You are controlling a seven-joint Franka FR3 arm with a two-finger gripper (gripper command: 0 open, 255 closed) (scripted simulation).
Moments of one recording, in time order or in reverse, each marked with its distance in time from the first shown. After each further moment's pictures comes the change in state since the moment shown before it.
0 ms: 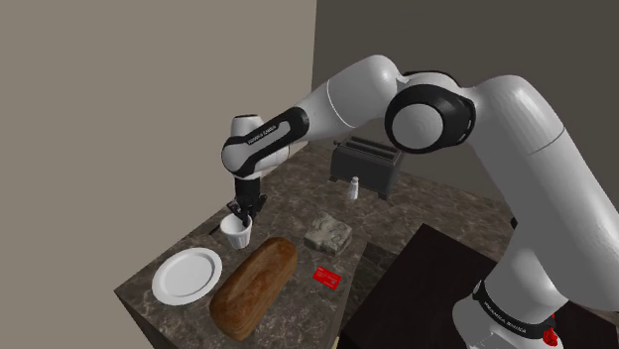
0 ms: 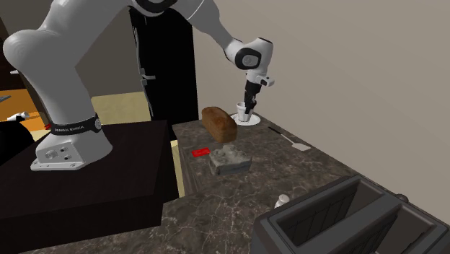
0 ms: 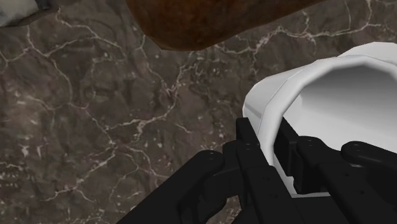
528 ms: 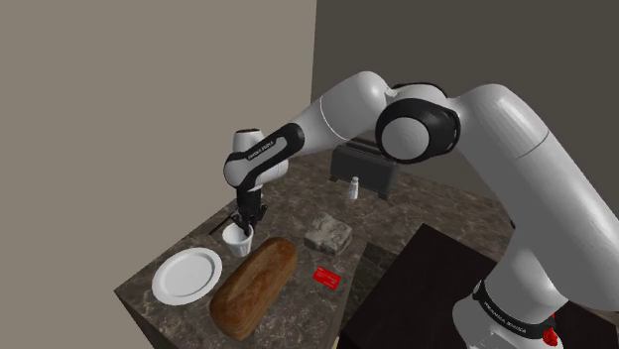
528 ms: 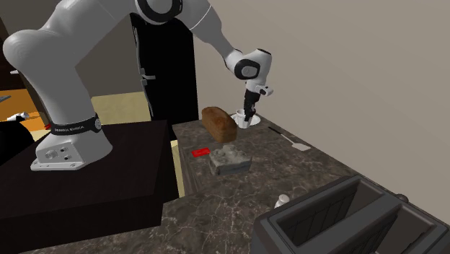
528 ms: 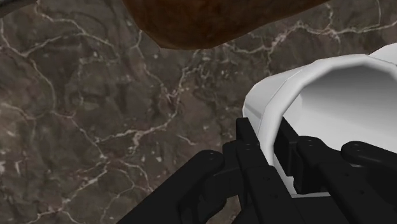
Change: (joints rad) arm -0.002 0.078 0.005 0.019 0.006 0.058 -0.014
